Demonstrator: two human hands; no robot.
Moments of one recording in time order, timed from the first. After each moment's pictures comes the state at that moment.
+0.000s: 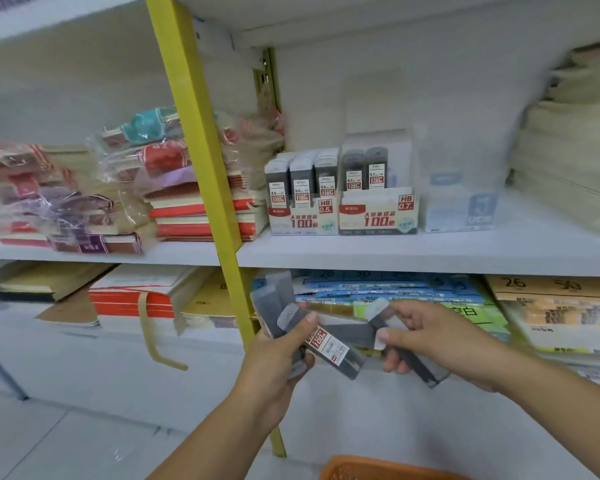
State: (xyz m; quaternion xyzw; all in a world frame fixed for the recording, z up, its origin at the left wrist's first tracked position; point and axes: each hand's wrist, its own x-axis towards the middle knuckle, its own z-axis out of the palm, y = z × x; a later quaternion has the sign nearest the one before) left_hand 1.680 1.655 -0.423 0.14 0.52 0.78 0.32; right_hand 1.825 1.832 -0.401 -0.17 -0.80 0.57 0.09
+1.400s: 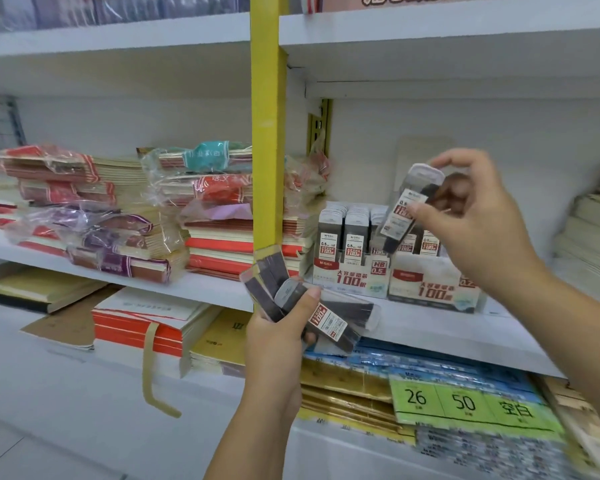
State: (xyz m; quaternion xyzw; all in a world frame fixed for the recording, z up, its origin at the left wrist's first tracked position) left_hand 1.616 1.668 -0.366 0.15 0.46 0.86 0.15; right_hand 1.733 1.823 -0.233 -0.04 -0.82 0.29 0.50
